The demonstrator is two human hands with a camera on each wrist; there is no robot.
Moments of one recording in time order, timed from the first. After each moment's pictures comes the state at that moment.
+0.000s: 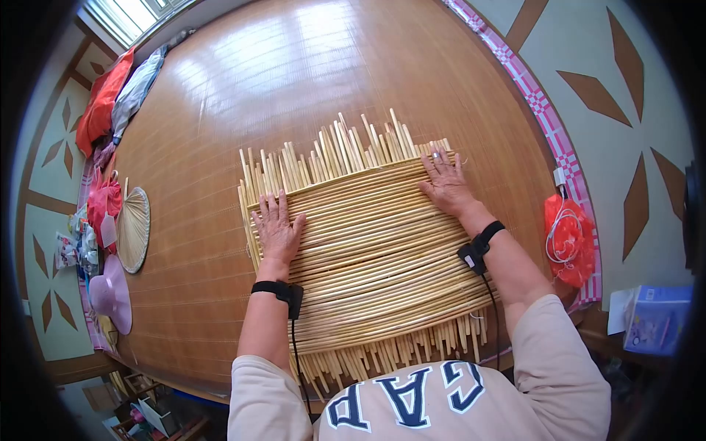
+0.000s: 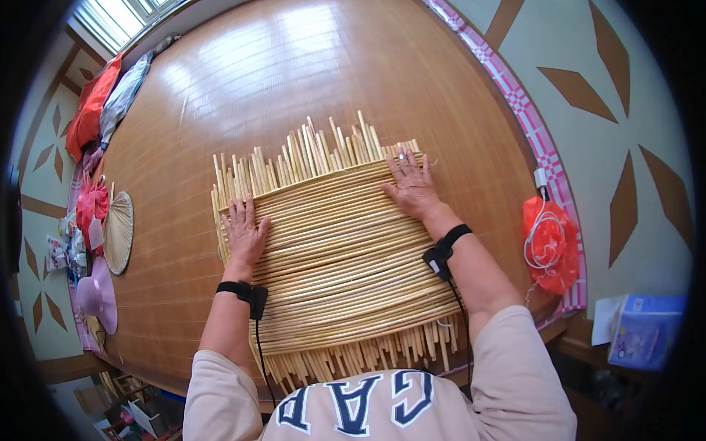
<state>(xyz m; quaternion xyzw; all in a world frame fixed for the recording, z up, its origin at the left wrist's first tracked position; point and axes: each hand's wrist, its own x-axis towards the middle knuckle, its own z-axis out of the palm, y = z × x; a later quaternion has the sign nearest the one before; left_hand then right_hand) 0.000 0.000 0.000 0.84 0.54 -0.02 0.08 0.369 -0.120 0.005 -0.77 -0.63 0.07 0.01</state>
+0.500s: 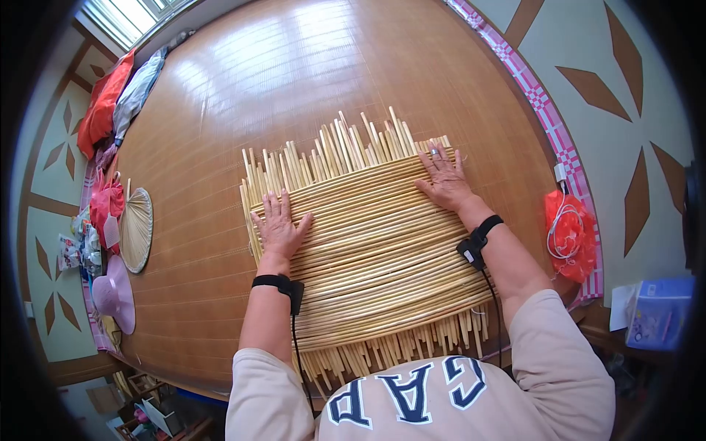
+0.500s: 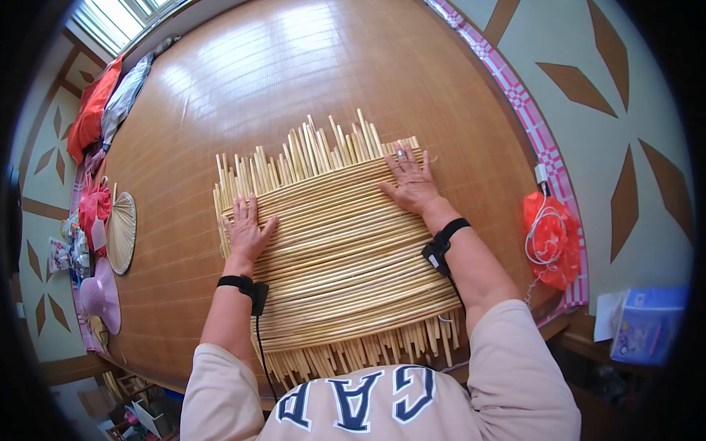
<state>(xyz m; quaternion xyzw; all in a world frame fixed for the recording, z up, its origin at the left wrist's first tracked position) 0.011 -0.001 0.018 0.83 0.55 -0.07 0.08 0.366 -0.119 0.013 -0.77 -0.63 0.08 0.01</state>
